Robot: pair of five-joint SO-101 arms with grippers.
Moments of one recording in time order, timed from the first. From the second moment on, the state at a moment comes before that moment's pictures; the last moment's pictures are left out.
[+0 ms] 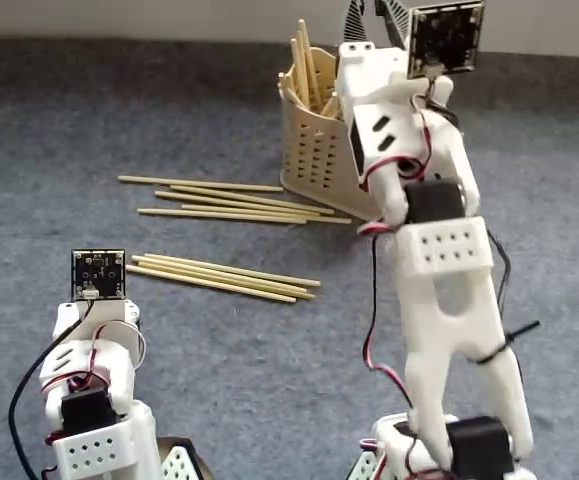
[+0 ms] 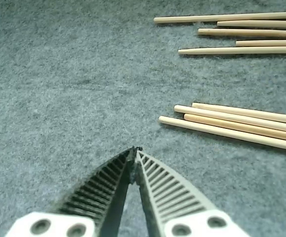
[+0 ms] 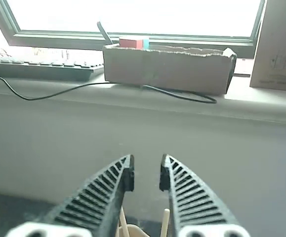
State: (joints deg) left arm -21.5 -103.6 96.0 56.2 -9.7; right arm -15.5 -22.2 10.1 12.5 2.7
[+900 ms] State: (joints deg) left arm -21.5 -103.6 96.0 56.2 -9.7; right arm -41.9 -39.6 30.7 48.7 2.7
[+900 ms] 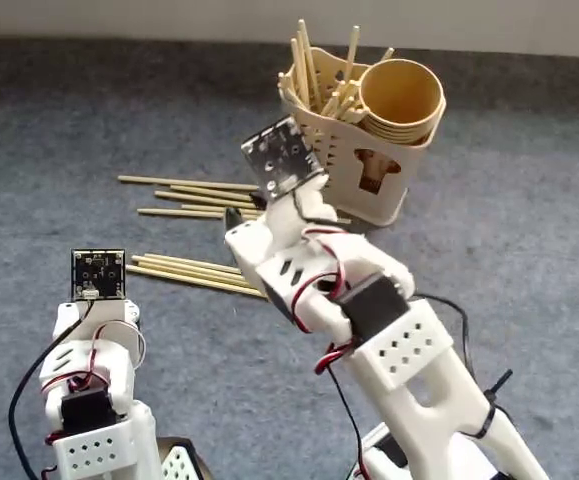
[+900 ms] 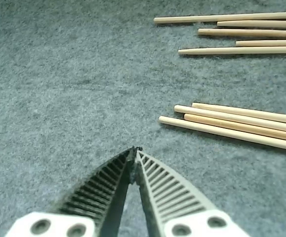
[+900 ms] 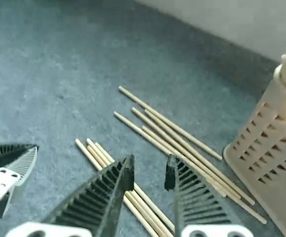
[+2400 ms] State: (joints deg) left arm -26.8 -103.6 96.0 56.2 -9.7; right arm -50.2 8.6 28.0 31.3 12.5
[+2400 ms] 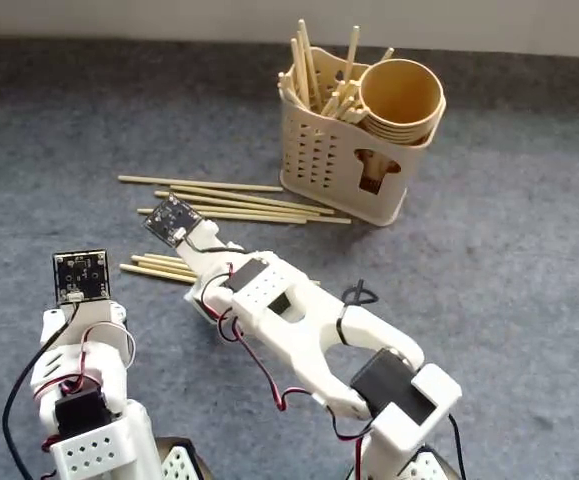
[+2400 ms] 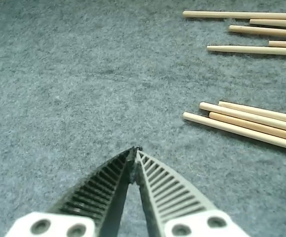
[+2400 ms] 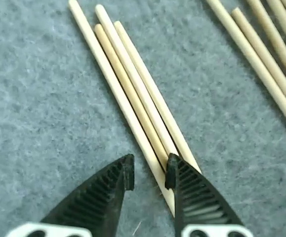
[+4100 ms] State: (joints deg) left arm -26.8 -103.6 96.0 56.2 -9.7; right arm -51.4 18.2 14.0 45.8 19.9
